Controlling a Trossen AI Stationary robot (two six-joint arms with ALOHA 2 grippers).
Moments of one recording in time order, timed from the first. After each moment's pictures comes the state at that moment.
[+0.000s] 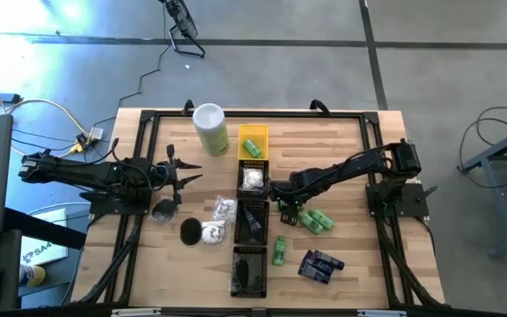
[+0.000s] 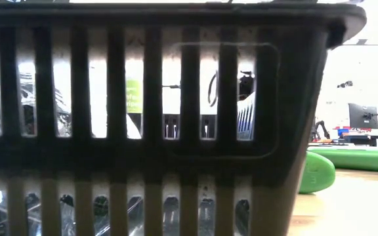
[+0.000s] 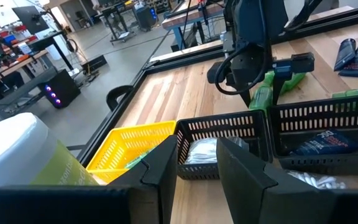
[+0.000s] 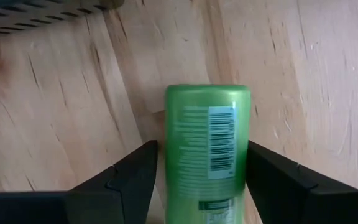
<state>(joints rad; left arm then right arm) -0.09 0.44 0.30 0.00 -0.35 0.26 0.05 1.85 1.07 -0.54 0.01 0.34</state>
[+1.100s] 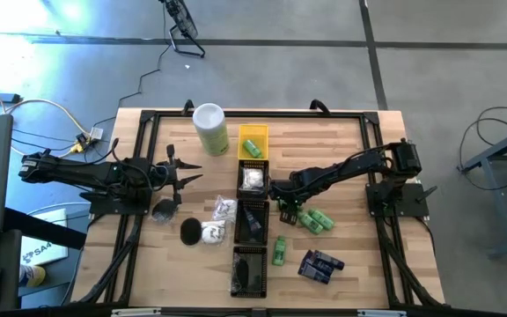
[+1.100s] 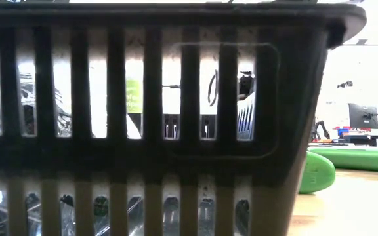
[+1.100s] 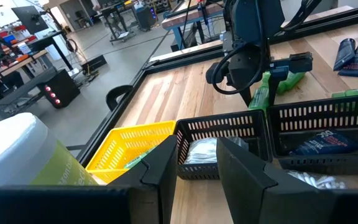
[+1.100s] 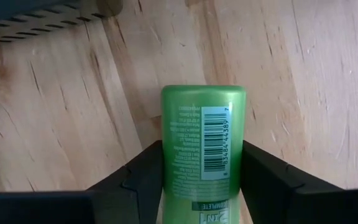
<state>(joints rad) -0.08 0.44 0.30 0.00 -0.35 0.26 0.05 1.84 1.06 -0.53 0.00 0.35</state>
